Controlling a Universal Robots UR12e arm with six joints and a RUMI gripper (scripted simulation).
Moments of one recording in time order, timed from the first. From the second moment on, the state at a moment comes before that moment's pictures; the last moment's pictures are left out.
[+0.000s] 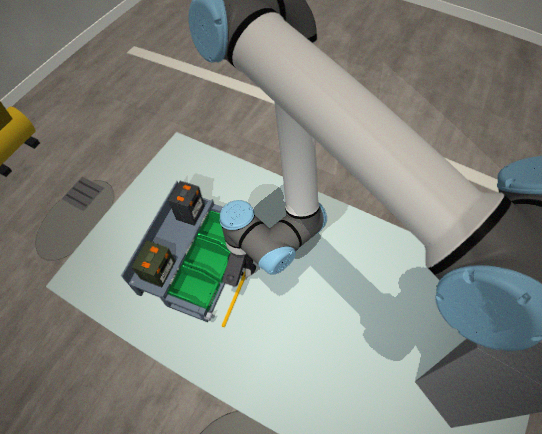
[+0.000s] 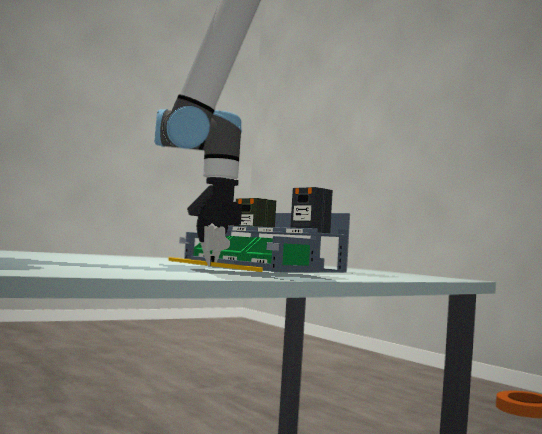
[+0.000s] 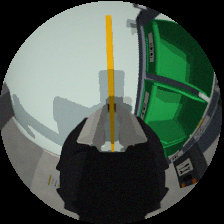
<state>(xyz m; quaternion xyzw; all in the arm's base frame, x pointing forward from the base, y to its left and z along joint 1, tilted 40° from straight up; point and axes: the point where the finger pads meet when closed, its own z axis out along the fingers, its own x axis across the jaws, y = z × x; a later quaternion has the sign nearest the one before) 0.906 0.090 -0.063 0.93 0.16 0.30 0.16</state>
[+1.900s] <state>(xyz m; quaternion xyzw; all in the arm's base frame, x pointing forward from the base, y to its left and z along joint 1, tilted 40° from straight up) 0.847 0.108 0.012 0.93 0.16 0.30 0.16</state>
